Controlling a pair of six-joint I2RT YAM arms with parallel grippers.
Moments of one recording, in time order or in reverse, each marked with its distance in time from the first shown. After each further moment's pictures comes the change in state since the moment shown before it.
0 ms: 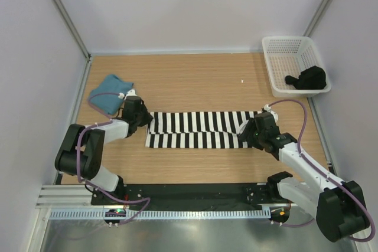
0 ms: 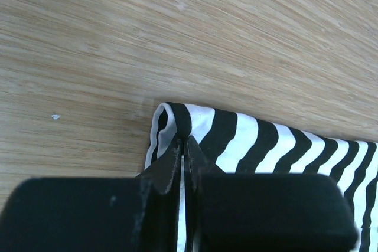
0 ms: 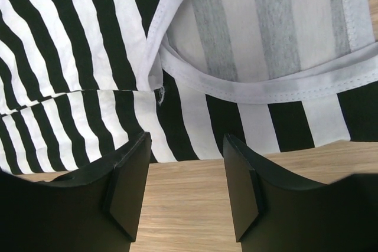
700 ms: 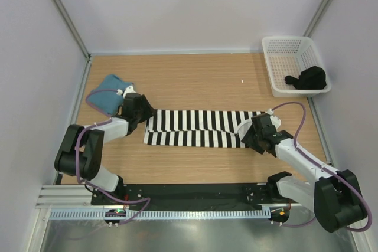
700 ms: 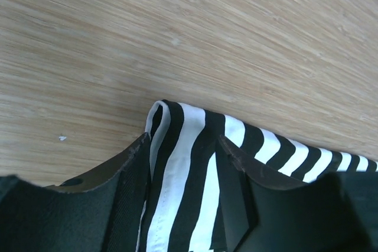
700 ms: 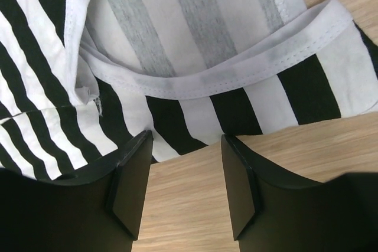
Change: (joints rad) left arm 0.000 -0.006 0.033 0.014 -0.056 -0.005; right arm 0.000 0.084 -0.003 -0.068 0.083 0.154
